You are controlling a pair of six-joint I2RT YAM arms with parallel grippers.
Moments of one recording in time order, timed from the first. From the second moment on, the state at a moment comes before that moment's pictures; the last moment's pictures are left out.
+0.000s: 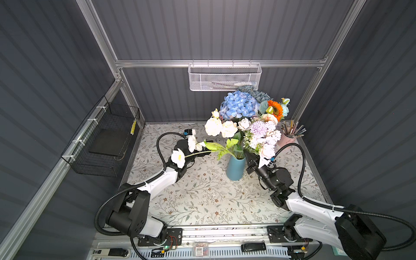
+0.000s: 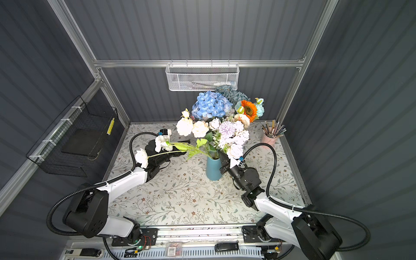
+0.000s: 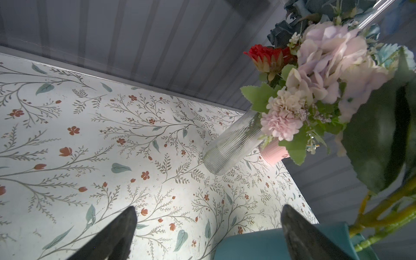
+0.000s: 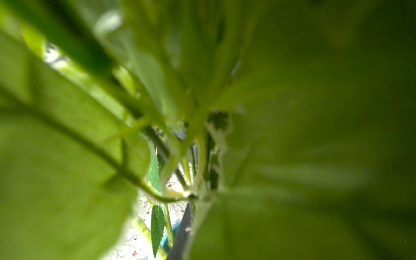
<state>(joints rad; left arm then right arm) -0.46 1.45 0.81 0.39 0.22 -0.56 0.61 1.14 0.32 1.06 -0.01 0.08</state>
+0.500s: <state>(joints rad) -0.51 1.46 0.81 0.39 0.23 -0.57 0.63 1.22 0.32 1.07 0.02 0.12</state>
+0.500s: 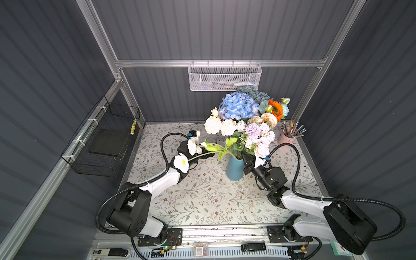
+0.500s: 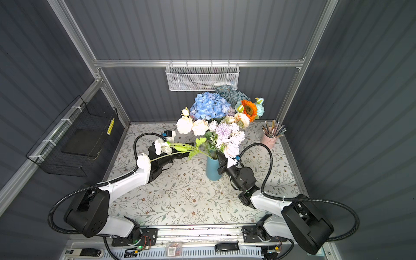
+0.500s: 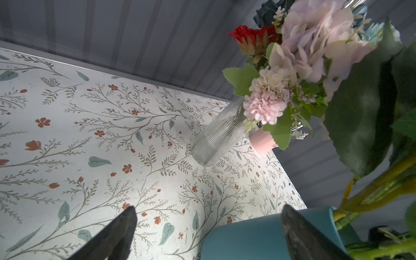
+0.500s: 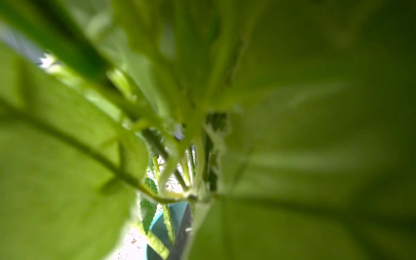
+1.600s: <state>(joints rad) -0.51 1.46 0.81 0.41 0.23 -0.57 0.63 0.94 0.39 0.64 0.03 0.07</state>
